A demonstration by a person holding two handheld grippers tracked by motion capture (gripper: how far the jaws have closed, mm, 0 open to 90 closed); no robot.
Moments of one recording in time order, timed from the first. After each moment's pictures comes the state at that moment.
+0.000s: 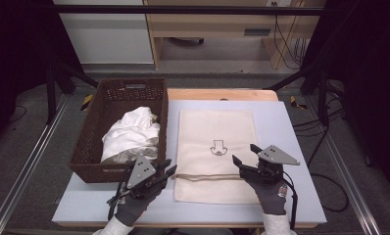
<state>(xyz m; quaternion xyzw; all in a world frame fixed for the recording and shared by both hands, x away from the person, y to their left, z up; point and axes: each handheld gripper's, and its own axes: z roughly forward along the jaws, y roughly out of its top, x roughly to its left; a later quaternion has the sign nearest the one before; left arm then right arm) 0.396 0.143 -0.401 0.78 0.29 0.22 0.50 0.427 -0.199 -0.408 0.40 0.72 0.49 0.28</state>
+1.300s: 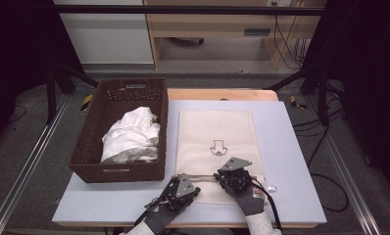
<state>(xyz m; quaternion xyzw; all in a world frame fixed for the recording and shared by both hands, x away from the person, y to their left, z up) 0.403 0.077 -0.487 0.87 0.26 0.14 0.40 0.445 -0.142 -0.481 0.35 0.84 0.36 0.17</state>
